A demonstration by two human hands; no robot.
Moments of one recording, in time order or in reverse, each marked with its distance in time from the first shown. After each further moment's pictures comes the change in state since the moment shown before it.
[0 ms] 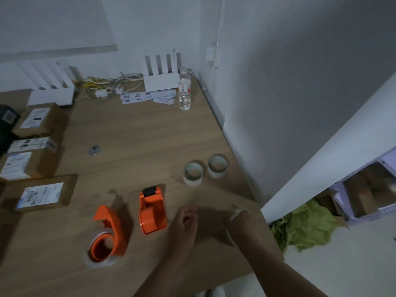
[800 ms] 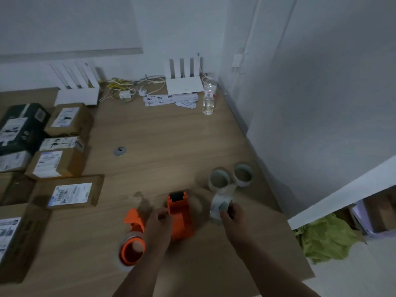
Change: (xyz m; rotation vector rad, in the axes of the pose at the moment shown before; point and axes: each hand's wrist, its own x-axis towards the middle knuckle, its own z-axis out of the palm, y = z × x) left_hand 0.053 -0.028 -0.125 0.107 0.266 -0.235; right_hand -0.003 -0.091 0.058 0.666 0.080 -0.289
